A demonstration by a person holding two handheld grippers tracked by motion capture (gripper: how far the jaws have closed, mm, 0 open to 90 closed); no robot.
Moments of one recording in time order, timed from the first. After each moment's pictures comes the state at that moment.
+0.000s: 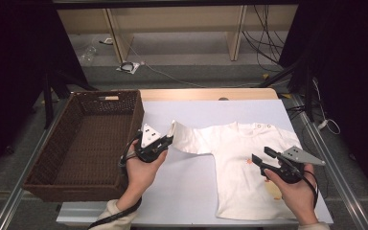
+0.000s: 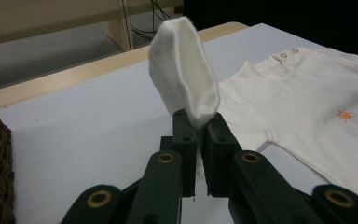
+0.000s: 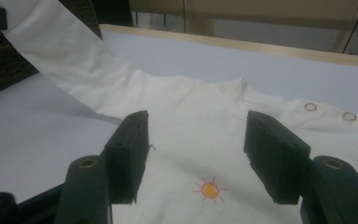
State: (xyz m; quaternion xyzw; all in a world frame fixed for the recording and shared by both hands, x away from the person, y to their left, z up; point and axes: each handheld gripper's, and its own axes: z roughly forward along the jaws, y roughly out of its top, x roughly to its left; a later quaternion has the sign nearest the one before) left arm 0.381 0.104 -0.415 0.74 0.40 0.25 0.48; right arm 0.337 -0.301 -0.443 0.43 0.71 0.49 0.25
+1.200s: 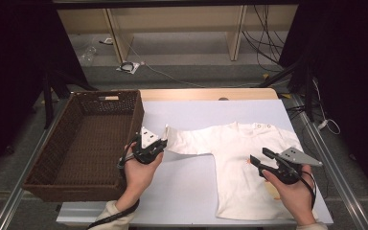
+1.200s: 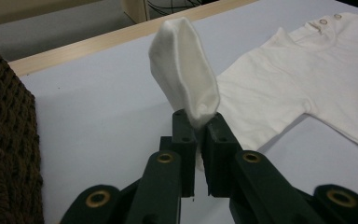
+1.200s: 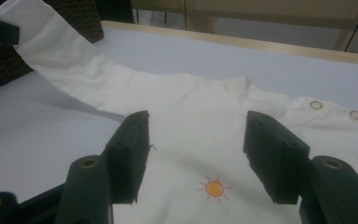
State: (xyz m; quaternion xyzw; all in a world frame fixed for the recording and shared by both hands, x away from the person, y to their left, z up) left arm 0.386 0.113 -0.434 0.75 0.43 0.26 0.43; right arm 0.337 -0.297 -0.446 0.43 0.72 0.49 0.25
